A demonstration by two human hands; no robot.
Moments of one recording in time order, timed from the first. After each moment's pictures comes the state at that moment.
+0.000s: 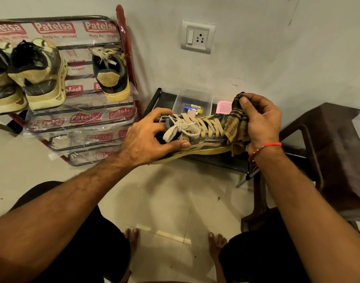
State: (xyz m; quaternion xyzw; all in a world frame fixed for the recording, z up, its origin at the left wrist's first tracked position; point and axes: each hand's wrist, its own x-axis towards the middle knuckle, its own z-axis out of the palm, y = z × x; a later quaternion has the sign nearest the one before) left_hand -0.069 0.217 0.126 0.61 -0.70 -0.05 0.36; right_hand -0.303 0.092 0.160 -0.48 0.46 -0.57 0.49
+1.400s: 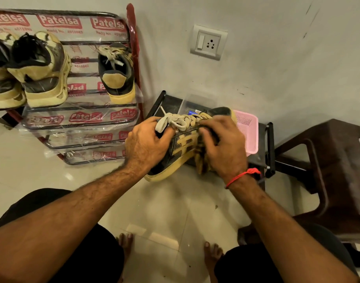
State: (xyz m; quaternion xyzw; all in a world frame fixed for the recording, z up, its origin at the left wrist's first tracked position) left_hand -0.072 0.203 0.120 0.75 -0.48 -0.06 0.45; right_hand -0.248 0.134 0.137 -0.82 0.38 -0.41 0.11
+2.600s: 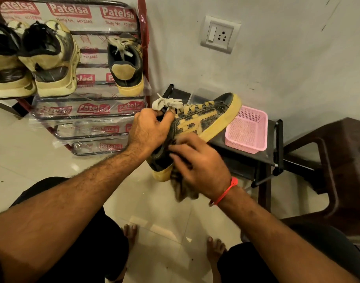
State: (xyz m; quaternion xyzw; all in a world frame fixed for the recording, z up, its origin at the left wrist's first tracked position) left_hand -0.053 0.196 0.127 0.77 -0.42 -0.14 0.46; right_hand -0.227 0.183 0.117 -0.92 0.18 -0.32 0.12
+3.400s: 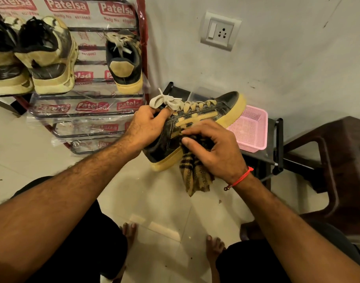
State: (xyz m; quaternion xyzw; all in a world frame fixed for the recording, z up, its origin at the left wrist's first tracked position) left_hand -0.047 0.198 0.136 0.75 -0.38 -0.29 0.46; right_hand -0.241 0.148 0.136 -0.86 0.24 -0.33 0.30
